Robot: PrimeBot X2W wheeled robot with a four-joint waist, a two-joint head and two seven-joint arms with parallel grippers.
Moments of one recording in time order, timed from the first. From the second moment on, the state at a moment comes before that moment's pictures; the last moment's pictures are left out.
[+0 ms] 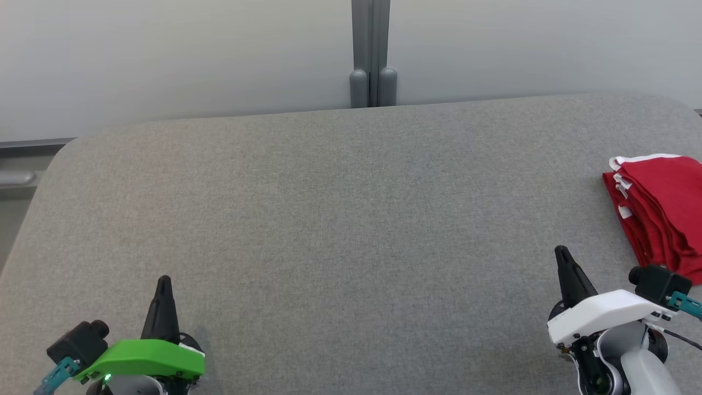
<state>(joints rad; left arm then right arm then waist) -0.08 0.04 0.03 0.35 -0.71 -0.13 -0.15 -0.10 -0.10 -0.02 0.31 0.63 0.13 -0.05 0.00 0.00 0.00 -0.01</state>
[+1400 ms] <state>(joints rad) -0.08 0.04 0.07 0.30 -1.18 -0.13 -0.01 -0.10 -0.07 -0.07 0.28 1.14 0.13 0.03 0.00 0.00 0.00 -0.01</state>
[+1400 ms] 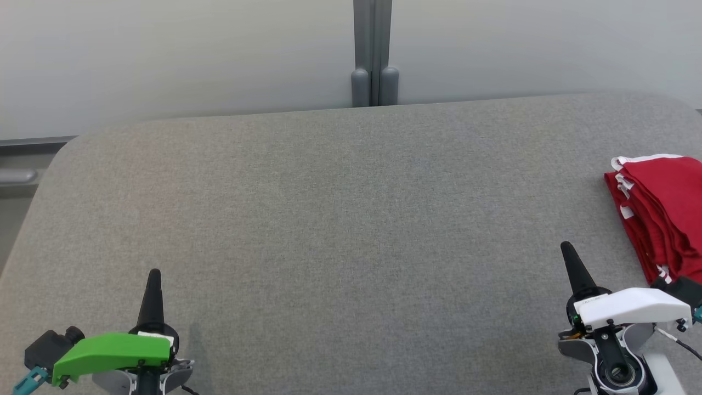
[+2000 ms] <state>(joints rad) -0.09 0.04 0.09 0.28 -1.33 -0.13 0.03 -0.10 -0.07 -0.08 0.27 1.31 0.13 0.06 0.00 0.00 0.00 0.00</state>
